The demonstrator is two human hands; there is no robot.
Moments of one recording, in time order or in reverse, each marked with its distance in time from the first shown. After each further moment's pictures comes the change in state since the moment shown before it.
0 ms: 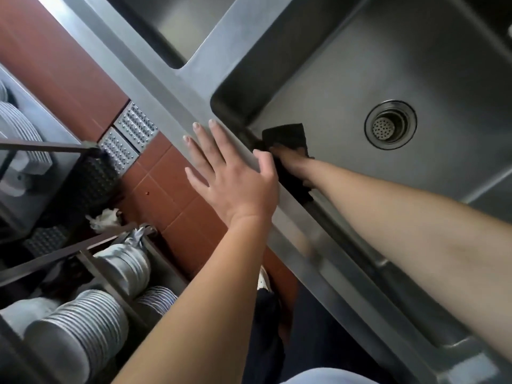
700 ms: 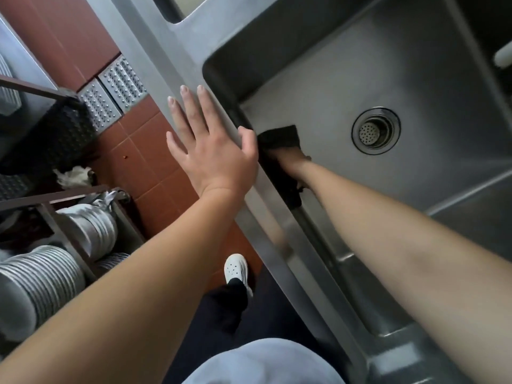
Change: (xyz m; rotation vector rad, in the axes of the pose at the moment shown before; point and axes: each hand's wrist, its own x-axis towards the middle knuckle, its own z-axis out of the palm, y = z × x) left_hand 0.000 0.000 0.001 0.042 0.013 -0.003; right_hand -0.023 0.024 -0.019 -0.222 0.000 -0.103
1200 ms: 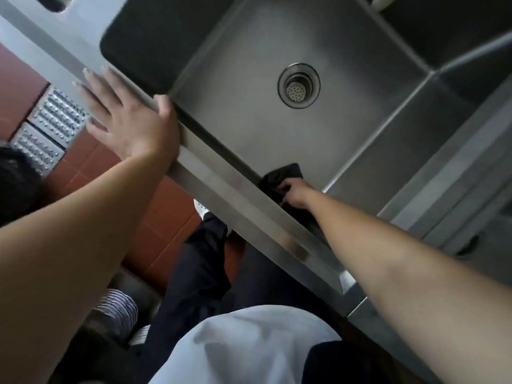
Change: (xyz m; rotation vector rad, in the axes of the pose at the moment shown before) left_hand 0.004 -0.004 -0.001 0.023 -0.038 0.044; right_hand -0.088 0.194 0.024 0.056 0.043 0.159
